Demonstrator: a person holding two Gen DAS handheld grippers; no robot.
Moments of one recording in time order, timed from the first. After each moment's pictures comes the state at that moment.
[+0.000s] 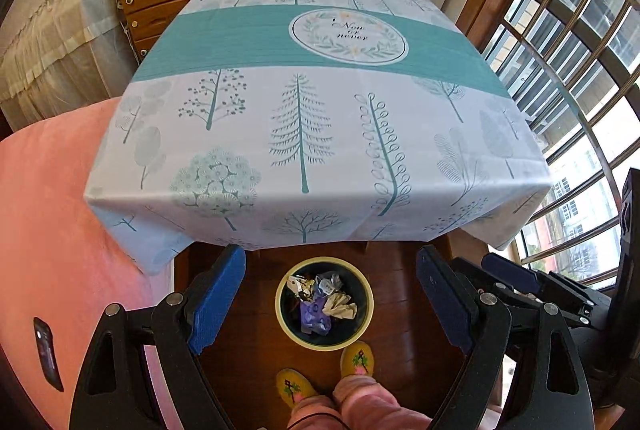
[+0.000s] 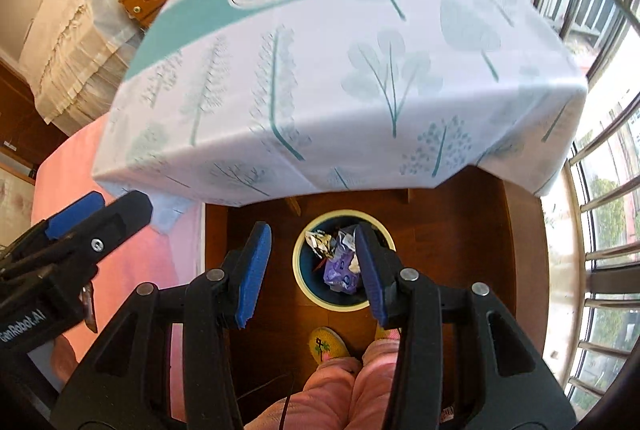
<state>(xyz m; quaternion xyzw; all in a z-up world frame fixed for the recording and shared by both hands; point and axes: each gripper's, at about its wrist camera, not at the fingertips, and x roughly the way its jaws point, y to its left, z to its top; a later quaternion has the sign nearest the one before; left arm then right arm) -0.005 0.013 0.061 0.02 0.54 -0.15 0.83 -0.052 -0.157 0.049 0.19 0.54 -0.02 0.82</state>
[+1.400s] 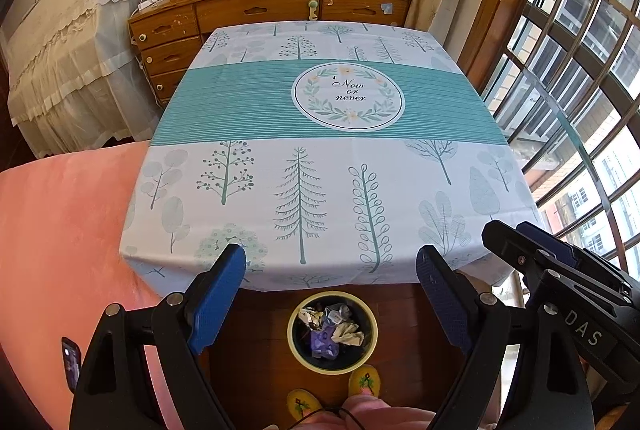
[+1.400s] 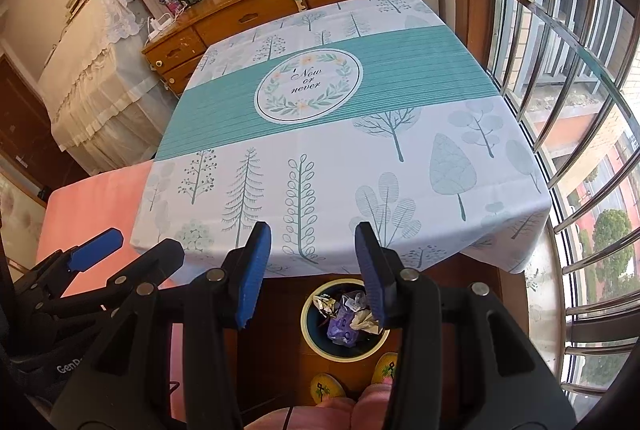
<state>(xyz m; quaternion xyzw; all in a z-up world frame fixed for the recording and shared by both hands) 0.025 -0.019 0.140 0.03 0.50 -0.12 0.86 -0.024 -0.186 0.163 0.19 0.46 -0.03 0.87</state>
